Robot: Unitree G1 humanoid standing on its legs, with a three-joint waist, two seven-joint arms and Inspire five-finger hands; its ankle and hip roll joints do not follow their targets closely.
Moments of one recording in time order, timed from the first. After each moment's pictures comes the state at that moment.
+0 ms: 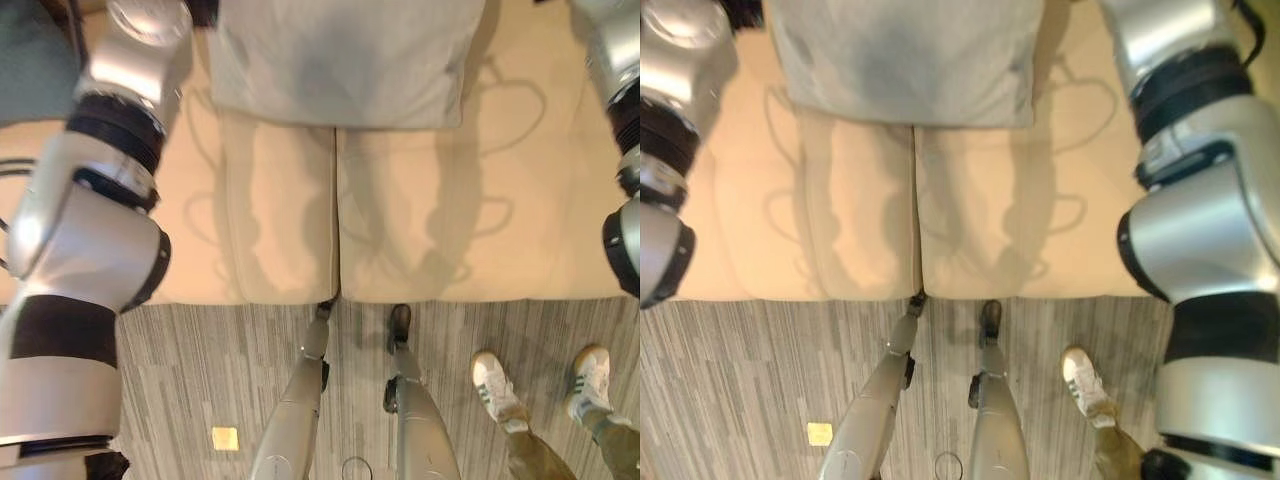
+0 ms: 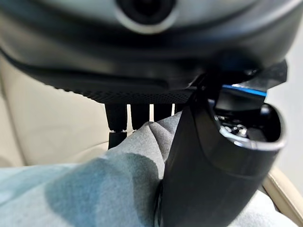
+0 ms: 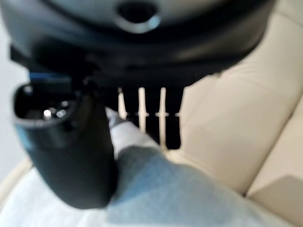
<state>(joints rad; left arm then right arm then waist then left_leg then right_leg) -1.82 0.60 -0.71 1.20 -0.63 -0.14 0.36 -1.94 -0.71 0.87 1.15 0.45 -0.11 -0.28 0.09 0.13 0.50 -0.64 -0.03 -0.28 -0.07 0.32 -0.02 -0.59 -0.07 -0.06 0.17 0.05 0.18</state>
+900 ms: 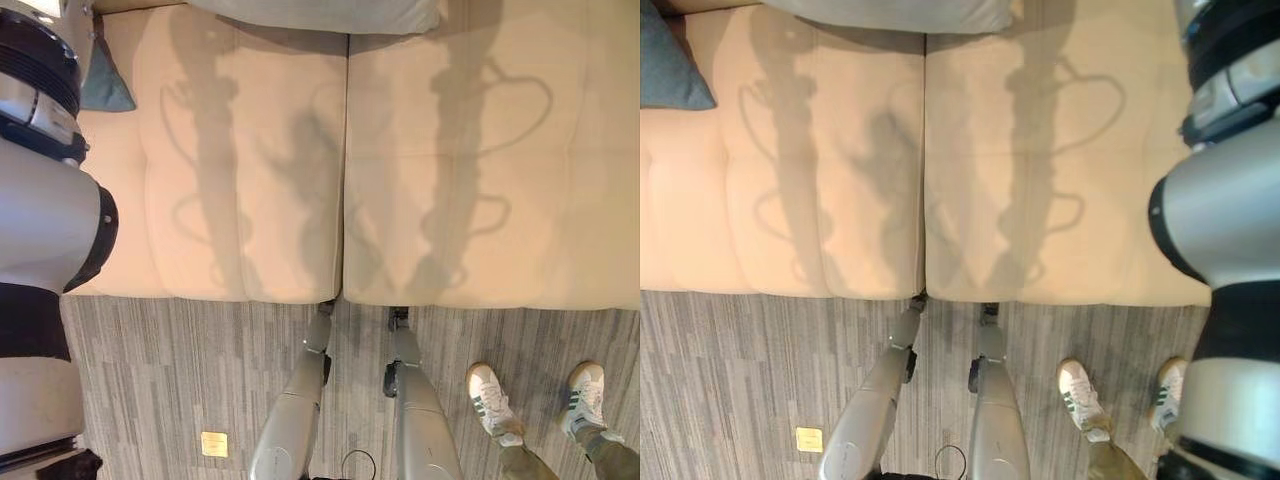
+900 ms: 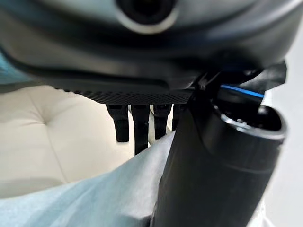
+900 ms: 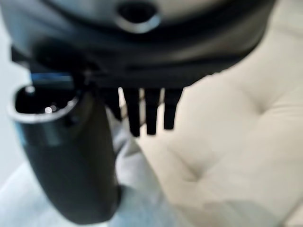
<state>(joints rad) -1.92 0.69 -0.83 1.35 -0.71 -0.14 0.19 -2.02 -0.71 1.01 1.30 0.43 -0.07 -0.19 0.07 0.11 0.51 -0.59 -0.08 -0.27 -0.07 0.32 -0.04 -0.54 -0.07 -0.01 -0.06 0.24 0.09</state>
